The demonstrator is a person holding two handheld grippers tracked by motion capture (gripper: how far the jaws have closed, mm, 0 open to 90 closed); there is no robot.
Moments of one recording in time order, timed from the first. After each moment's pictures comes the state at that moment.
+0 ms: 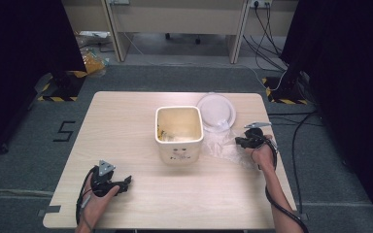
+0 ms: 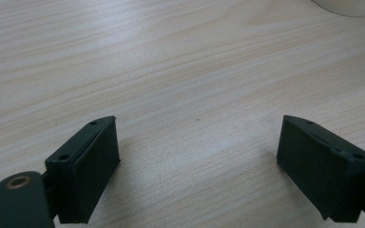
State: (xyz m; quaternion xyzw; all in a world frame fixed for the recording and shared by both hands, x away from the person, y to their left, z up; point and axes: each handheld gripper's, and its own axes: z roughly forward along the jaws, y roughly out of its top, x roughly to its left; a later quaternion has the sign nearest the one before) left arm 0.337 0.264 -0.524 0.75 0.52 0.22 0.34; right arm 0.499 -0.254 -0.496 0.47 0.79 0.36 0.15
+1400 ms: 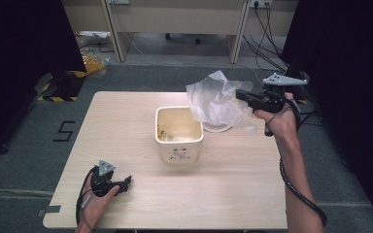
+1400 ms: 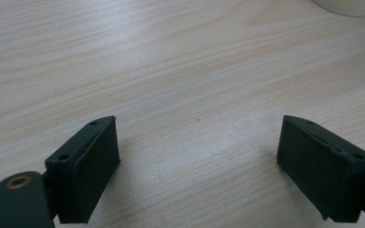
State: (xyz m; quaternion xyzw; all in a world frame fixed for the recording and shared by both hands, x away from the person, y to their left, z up) left arm 0.337 0.264 -0.524 0.75 0.52 0.22 0.34; right arm 0.466 -0.224 -0.281 0.35 0.75 0.53 0.19
